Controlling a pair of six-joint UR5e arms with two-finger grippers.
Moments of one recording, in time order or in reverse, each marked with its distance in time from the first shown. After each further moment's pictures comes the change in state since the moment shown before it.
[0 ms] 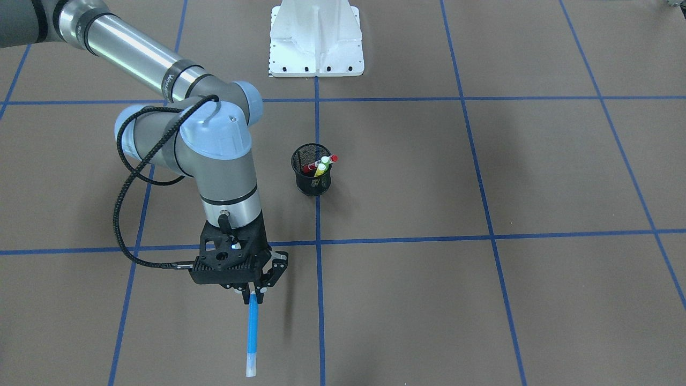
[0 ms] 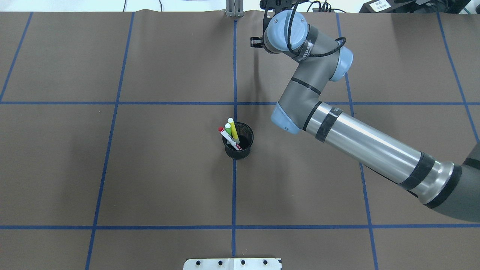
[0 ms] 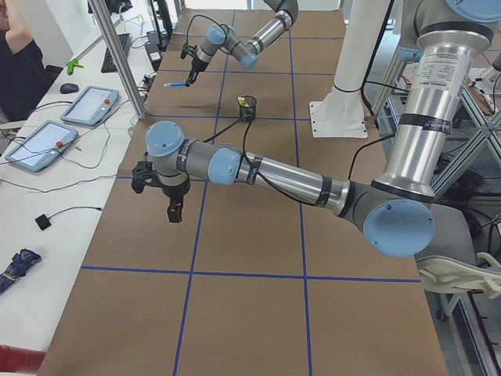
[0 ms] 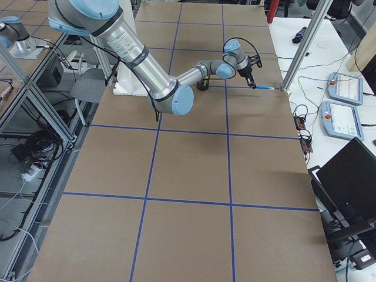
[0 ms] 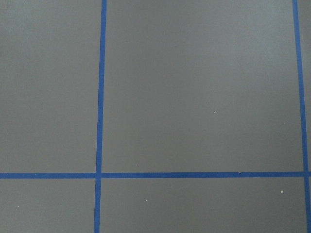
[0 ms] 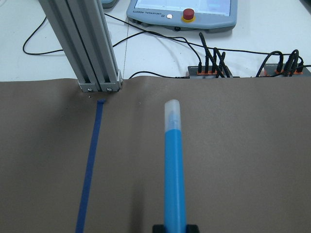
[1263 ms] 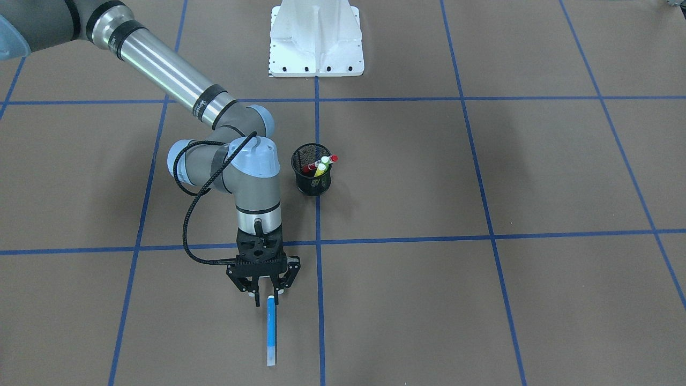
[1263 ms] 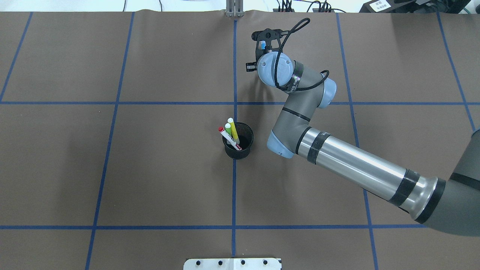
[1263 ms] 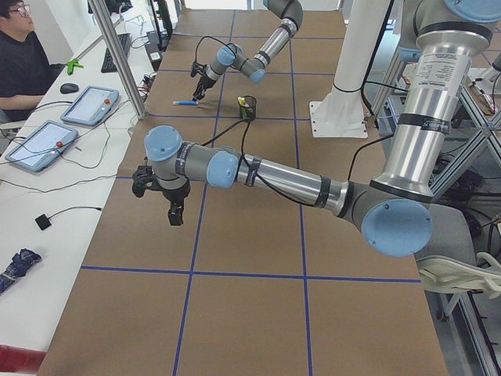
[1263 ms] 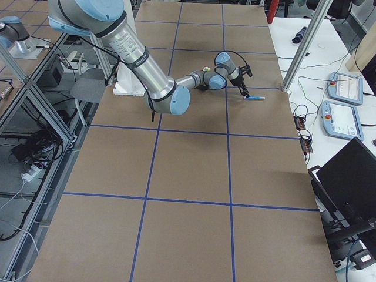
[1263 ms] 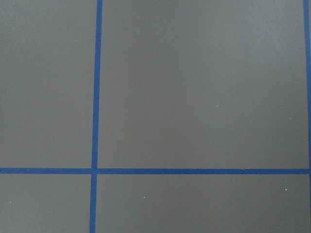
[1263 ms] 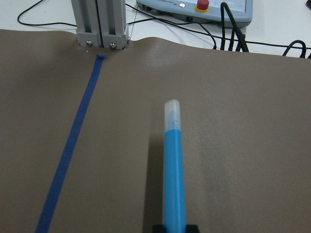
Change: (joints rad) left arm 0.006 -0.002 0.017 0.000 0.000 0.000; right arm -0.072 -0.004 -0.109 0.102 -0.093 -0.009
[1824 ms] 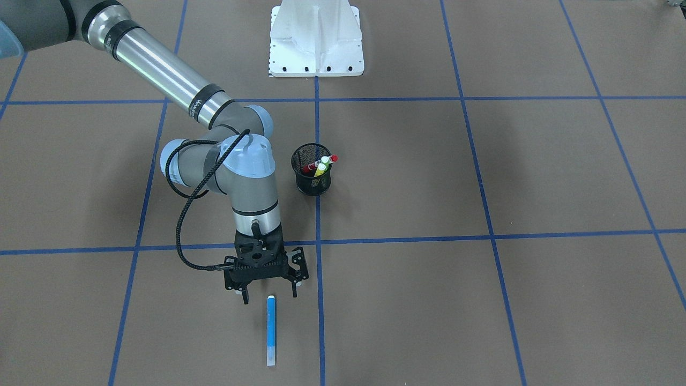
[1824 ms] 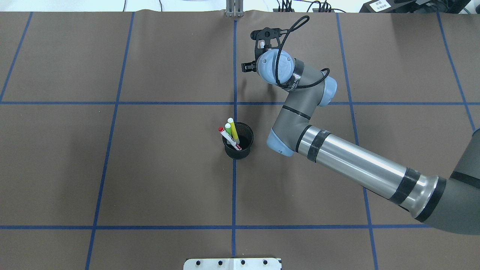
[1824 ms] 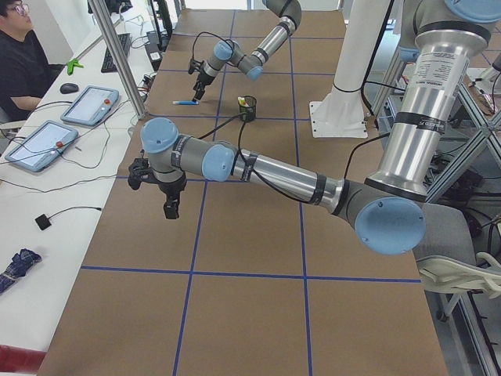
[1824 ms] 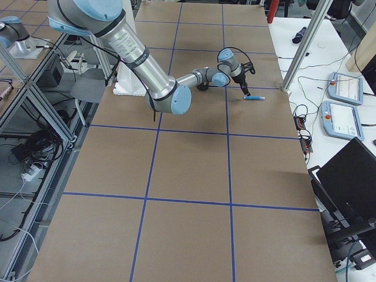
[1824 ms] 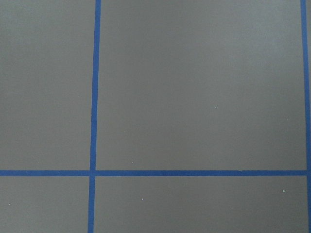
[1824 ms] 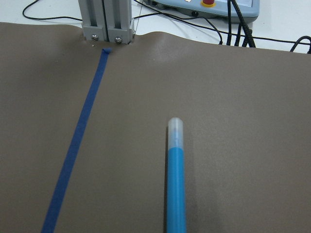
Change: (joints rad) left arm 0.018 -0.065 0.001 0.011 -0.009 -0.027; right arm 0.059 0.009 0.037 -0.005 0.147 -0.035
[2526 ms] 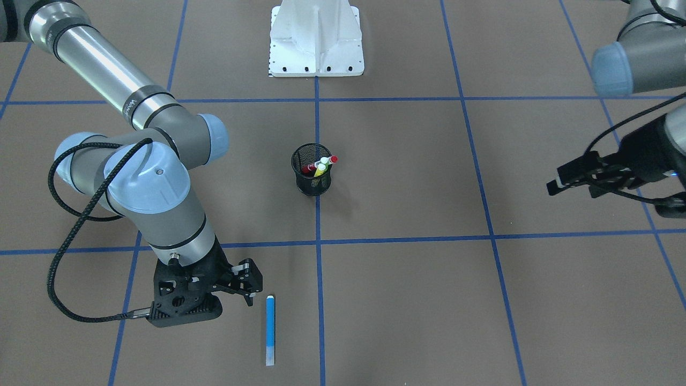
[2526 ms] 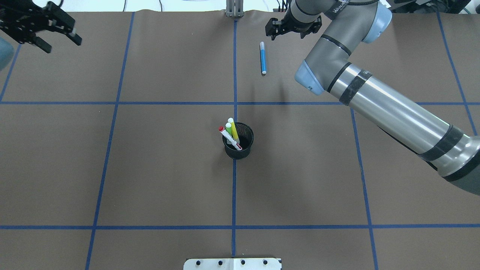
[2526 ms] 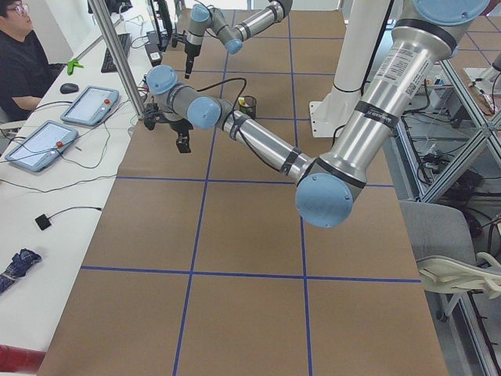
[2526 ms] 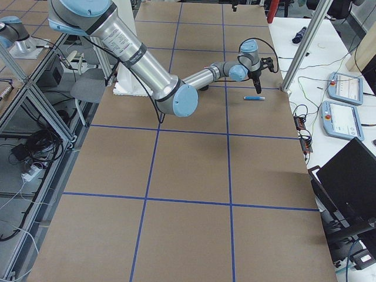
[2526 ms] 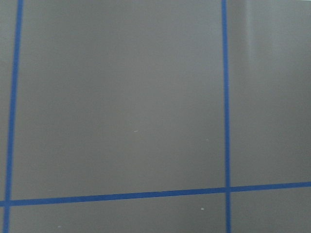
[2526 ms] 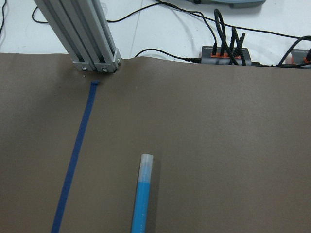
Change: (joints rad) left arm 0.278 -0.198 -0.063 0.000 -0.137 -0.438; right arm 0.195 -0.006 0.140 -0.318 0.390 -0.133
